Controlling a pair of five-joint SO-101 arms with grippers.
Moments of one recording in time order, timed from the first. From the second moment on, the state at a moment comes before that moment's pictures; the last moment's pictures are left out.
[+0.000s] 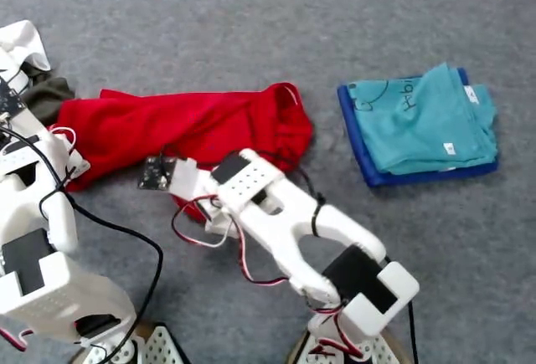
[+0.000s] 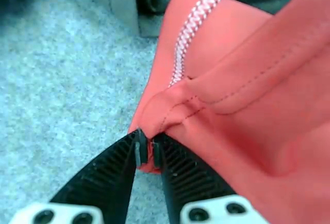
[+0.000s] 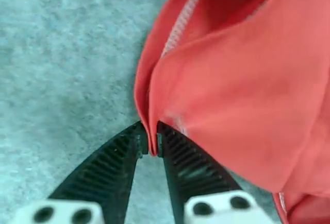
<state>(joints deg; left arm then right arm) -30.6 4.7 31.0 41.7 4.7 -45.2 4.1 30.9 58.2 28.6</state>
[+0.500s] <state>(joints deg) -30.6 4.7 31.0 41.7 4.7 -44.7 4.1 29.1 58.2 28.6</state>
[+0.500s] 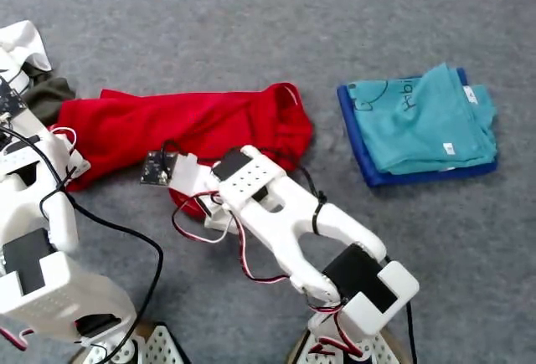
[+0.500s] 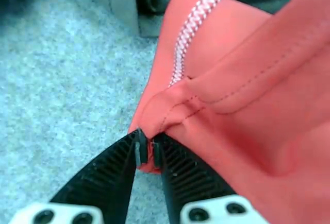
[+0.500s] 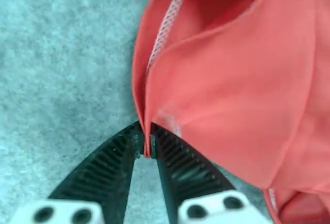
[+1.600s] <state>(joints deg) -24.8 -37.6 -14.2 81.5 6.7 -18.5 -20.7 -51.2 83.0 18.8</state>
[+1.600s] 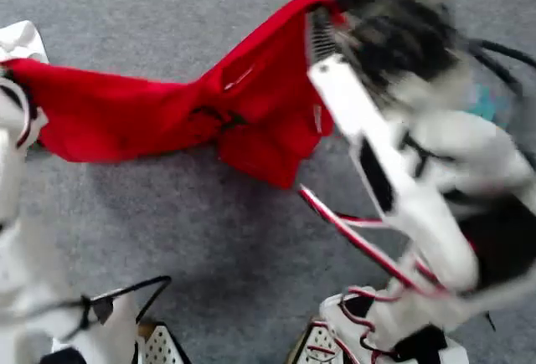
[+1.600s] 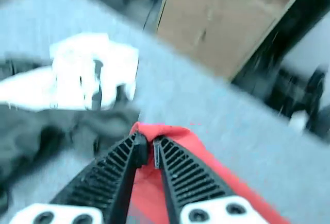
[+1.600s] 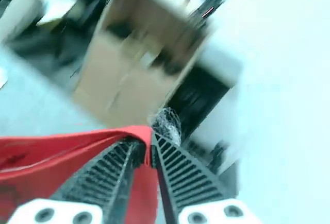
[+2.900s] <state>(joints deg) -33.2 -50.8 -49.9 100.2 1.0 -15.6 -28.8 -67.3 83.0 24.7</state>
